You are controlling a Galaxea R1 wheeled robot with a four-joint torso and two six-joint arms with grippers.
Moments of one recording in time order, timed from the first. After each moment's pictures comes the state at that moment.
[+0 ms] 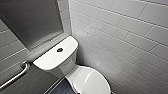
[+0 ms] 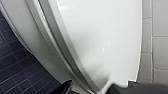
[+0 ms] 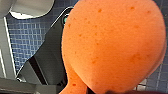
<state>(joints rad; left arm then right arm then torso) 0.85 2.88 -2.12 -0.16 -0.17 -0.36 -1.54 2.50 -2.13 -0.37 0.47 0.79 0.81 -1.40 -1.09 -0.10</state>
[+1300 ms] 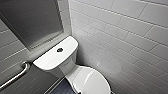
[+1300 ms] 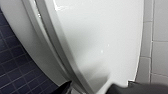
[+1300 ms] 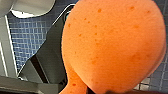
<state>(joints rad) 0.84 2.90 -2.14 -0.16 -0.18 -0.43 -1.54 2.52 -2.14 -0.37 0.47 0.78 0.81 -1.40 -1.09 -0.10</state>
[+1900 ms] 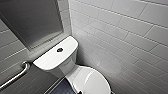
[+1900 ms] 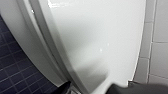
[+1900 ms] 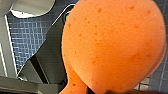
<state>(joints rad) 0.83 2.91 -2.14 -0.17 -0.15 -0.47 -1.54 2.52 -2.14 -0.37 0.47 0.78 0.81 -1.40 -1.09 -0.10</state>
